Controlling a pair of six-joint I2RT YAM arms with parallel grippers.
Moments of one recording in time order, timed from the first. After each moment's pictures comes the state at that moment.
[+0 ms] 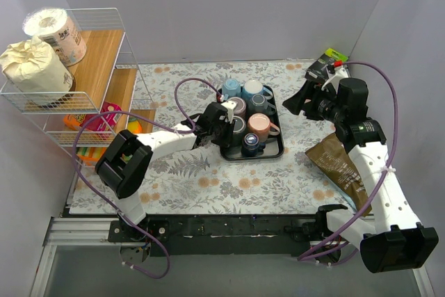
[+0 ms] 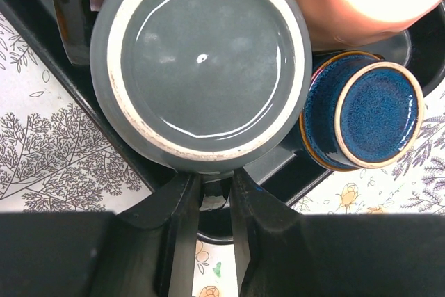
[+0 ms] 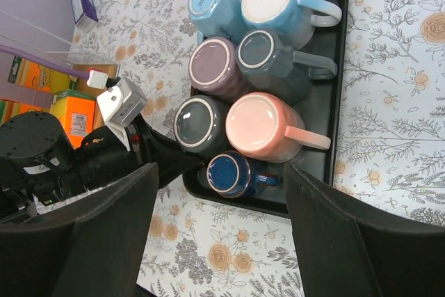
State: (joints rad) left arm -0.73 1.75 1.08 -0.11 0.05 -0.29; right arm 0.14 1.04 1.07 -0.48 -0.36 0.45
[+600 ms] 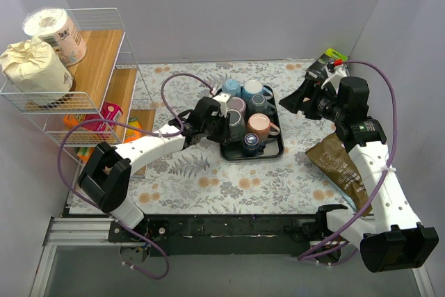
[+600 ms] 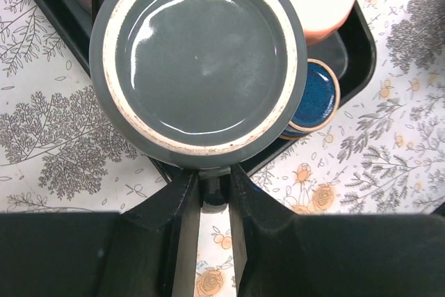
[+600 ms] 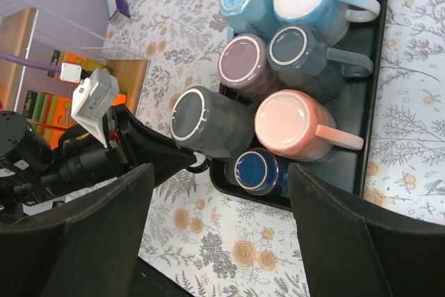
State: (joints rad) left arm -0.73 1.59 1.08 -0.20 0.06 -0.34; right arm 0.14 1.04 1.09 -0.47 -0.43 0.51
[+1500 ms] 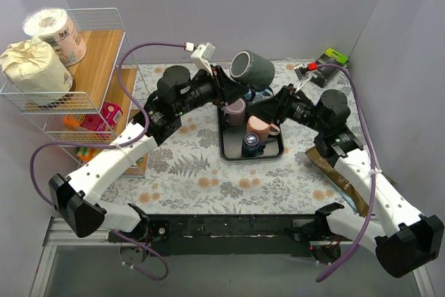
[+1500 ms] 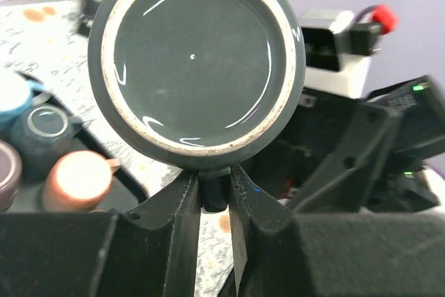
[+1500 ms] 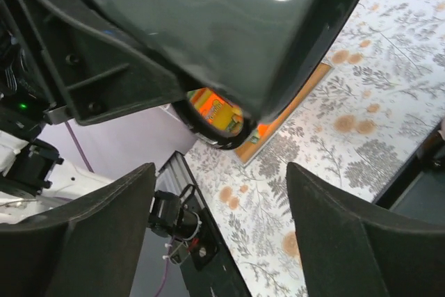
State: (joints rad) left arm -0.73 1.34 1.37 -0.07 0.25 -0.60; right arm 0.42 1.00 0.91 0.14 -0.64 0.78
